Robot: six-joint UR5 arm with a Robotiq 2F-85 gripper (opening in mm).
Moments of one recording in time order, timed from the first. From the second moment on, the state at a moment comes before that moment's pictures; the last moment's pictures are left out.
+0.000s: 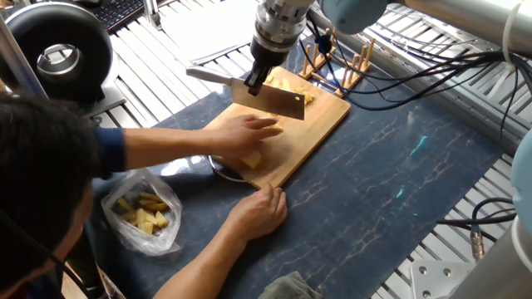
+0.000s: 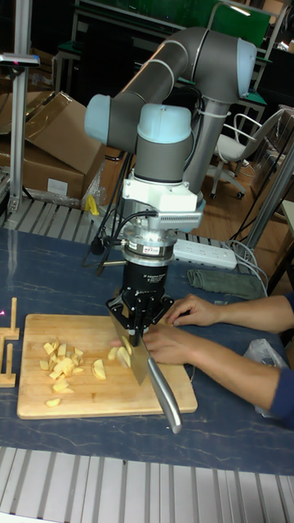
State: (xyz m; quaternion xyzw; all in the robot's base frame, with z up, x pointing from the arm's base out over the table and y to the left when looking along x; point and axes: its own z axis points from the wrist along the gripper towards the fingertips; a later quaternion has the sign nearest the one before) arm 0.609 0.015 0.109 -0.22 0.97 0.03 0.14
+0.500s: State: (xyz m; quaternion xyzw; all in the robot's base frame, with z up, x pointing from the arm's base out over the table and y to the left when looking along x) arm 0.609 0.013 0.110 -0.22 0.97 0.03 0.14
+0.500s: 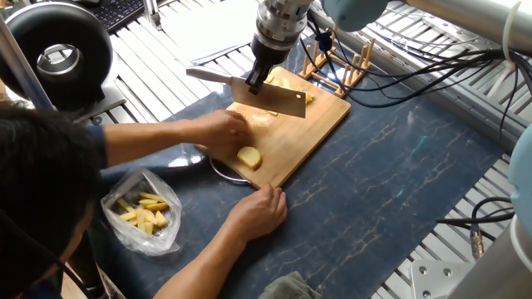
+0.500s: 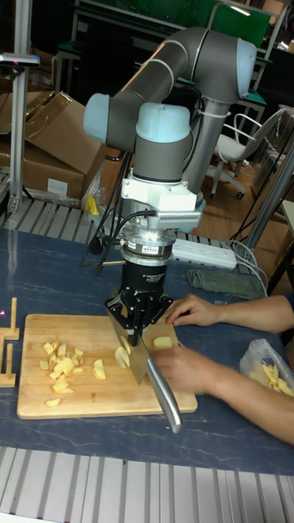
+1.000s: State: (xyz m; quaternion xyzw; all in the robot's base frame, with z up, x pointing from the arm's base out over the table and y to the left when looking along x) arm 0.611 0.010 0.109 -0.23 0.96 0.02 0.14
